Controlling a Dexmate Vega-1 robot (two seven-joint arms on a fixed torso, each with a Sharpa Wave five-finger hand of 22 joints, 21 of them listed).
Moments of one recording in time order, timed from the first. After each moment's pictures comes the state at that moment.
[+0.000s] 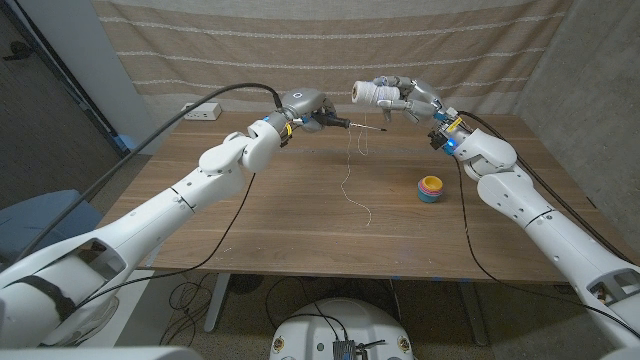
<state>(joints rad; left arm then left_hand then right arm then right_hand) 0.55 0.70 0.70 -1.77 0.70 0.07 0.08 1.34 -0.04 0.46 -0.18 0.17 0.96 -0.01 0.25 0.22 0.94 -0.04 0.27 0.60 0.90 0.01 0.40 0.55 0.75 -0.07 1.04 0.18 -0.73 -0.61 -0.36 -1.54 0.84 0.37 0.56 1.30 0.01 0.35 -0.15 0.17 0.98 -0.06 0.20 0.21 0.73 -0.04 0.37 0.24 0.82 0.07 0.34 0.60 0.87 -0.05 1.33 0.18</state>
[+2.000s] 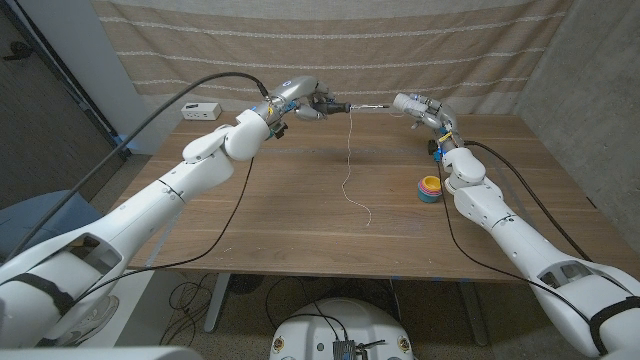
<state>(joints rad) 0.55 0.69 0.60 -1.71 0.44 -0.11 0.10 1.34 -0.05 0.46 -0.18 0.17 0.98 -0.01 0.23 0.22 0.94 -0.04 0.26 0.60 0.90 0.01 0.38 0.56 0.75 -0.07 1.04 0.17 -0.69 -0.45 -0.37 -1.23 0.52 0.31 -0.15 1.31 0.00 0.37 -0.15 0.17 0.99 -0.07 0.20 0.20 0.73 -0.04 0.36 0.24 0.82 0.07 0.33 0.59 0.87 -0.05 1.36 0.18</state>
